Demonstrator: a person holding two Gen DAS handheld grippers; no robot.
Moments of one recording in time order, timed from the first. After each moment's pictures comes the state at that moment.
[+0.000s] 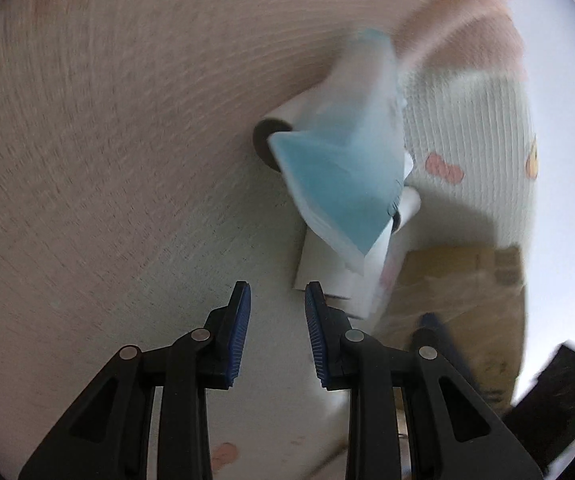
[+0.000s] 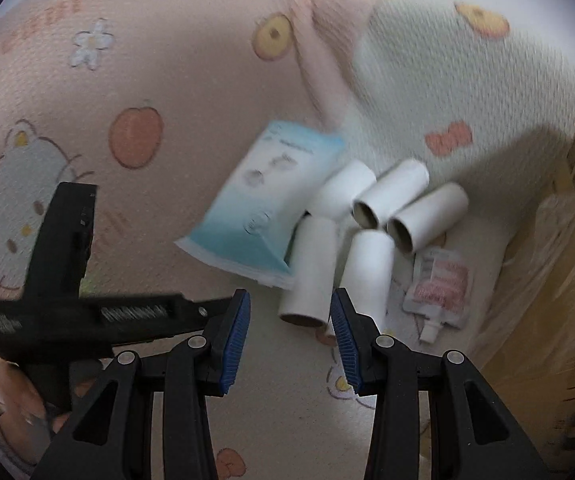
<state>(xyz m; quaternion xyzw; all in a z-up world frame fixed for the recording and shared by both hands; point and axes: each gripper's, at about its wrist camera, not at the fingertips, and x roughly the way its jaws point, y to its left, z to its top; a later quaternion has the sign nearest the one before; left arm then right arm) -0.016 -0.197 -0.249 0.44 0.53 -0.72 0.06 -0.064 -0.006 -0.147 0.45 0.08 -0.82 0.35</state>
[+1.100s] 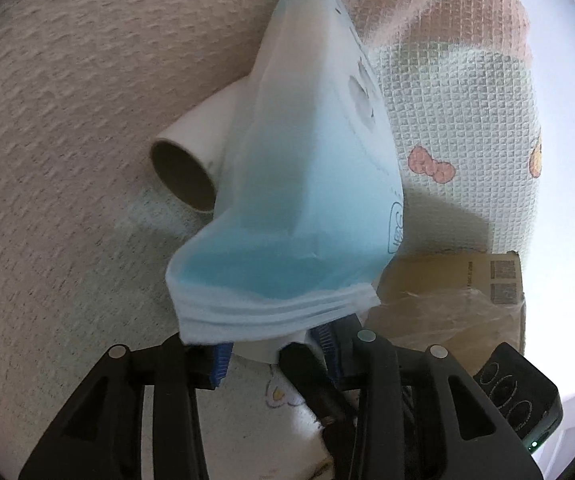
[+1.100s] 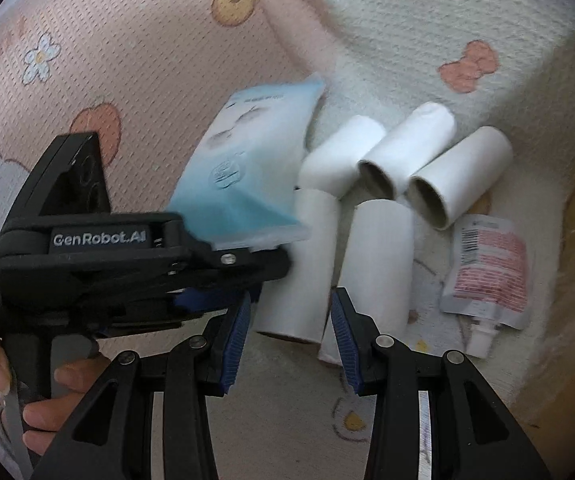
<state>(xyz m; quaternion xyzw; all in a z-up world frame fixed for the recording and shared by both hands) -0.096 -0.186 -0.251 0.45 0.51 -0.73 0.02 -0.105 -0.012 -0.198 0.48 0.02 -0.79 0.38</state>
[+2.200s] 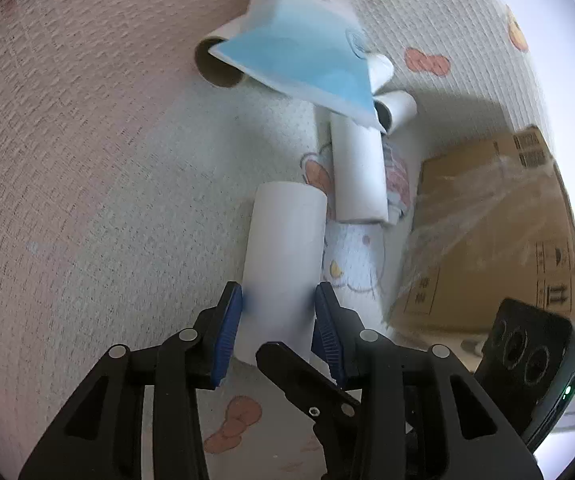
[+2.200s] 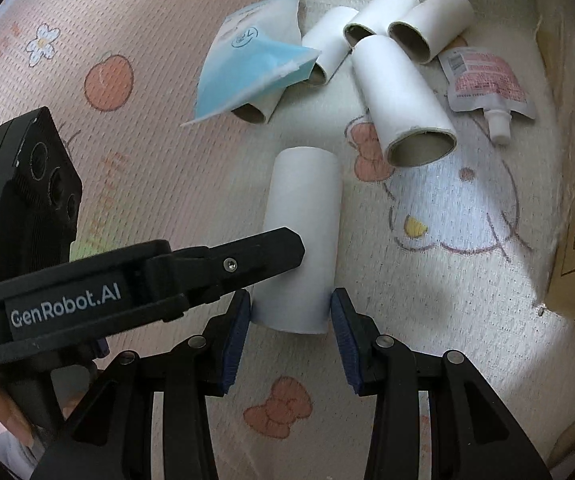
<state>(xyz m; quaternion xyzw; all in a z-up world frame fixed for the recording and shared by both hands) -0.020 -0.135 -0.237 0.53 0.39 -0.75 0.03 -0.040 0.017 -0.212 0.58 -0.06 -0.73 0.36</state>
